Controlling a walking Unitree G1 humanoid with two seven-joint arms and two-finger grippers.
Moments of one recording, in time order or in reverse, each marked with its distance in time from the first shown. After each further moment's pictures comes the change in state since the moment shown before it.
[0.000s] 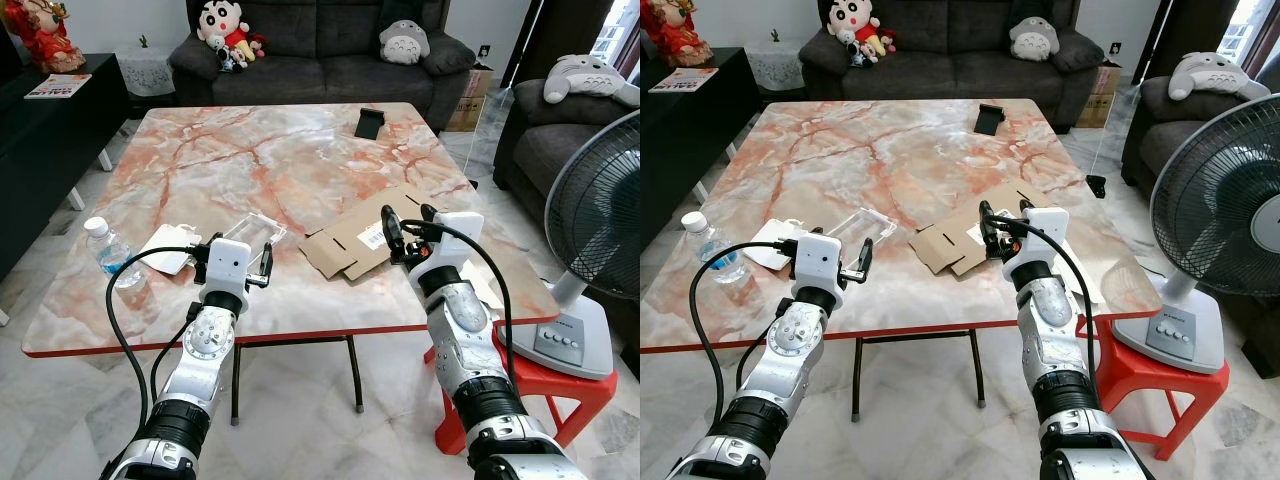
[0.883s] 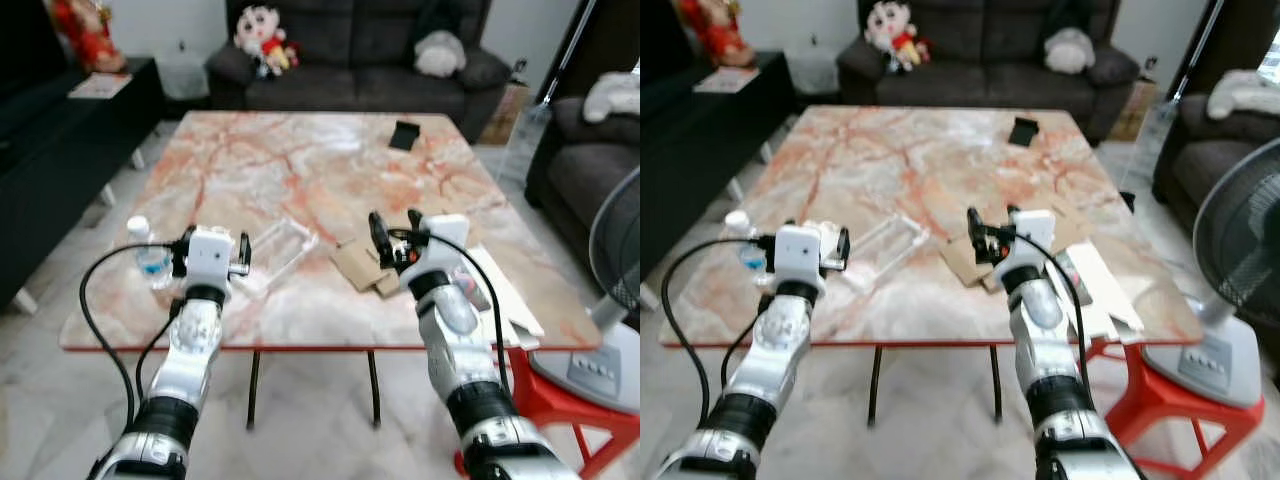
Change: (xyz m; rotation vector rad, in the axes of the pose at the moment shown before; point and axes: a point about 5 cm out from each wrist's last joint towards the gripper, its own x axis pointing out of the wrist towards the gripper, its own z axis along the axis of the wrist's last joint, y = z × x) left arm 0.003 0.014 0.005 0.029 -0.029 0.083; right arm 0.002 0.010 -0.001 -0.016 0.003 0.044
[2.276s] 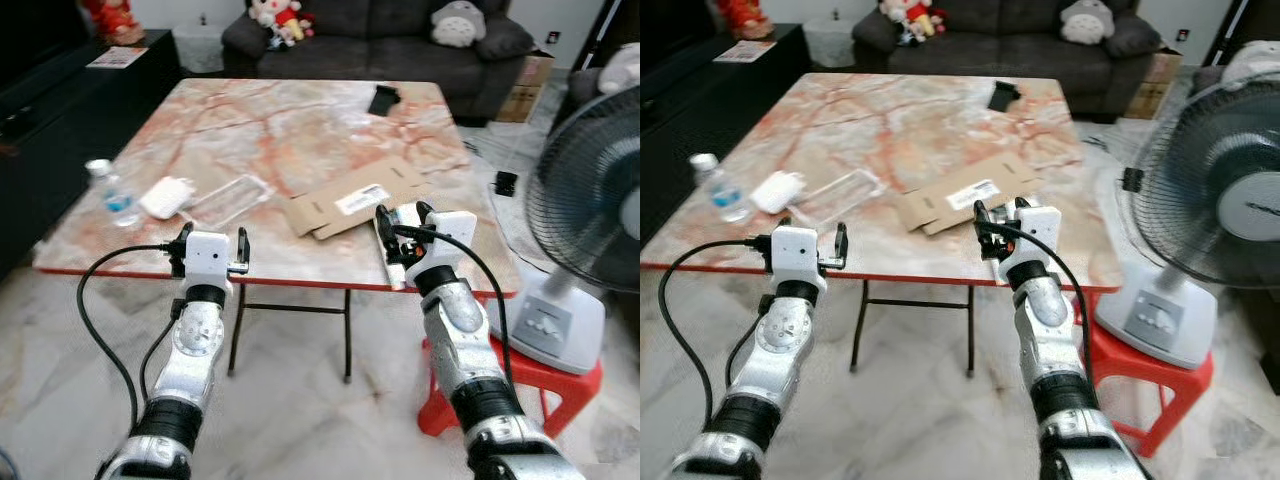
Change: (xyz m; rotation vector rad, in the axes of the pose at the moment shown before) left arm -0.002 -0.014 0.004 -0.033 -0.034 0.031; right arm -0.010 -0.024 0.000 -0.058 0.007 -0.076
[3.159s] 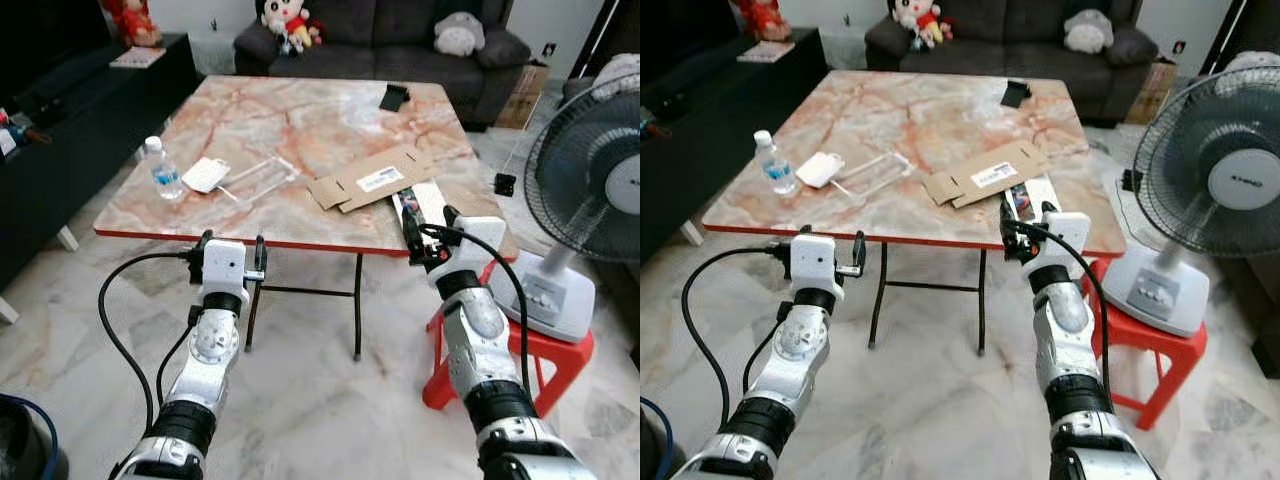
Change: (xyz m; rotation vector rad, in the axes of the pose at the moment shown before) left arm -0.001 0.004 -0.003 -0.014 -0.022 0.016; right arm -0.003 -0.007 -0.001 0.022 -0.027 -0.034
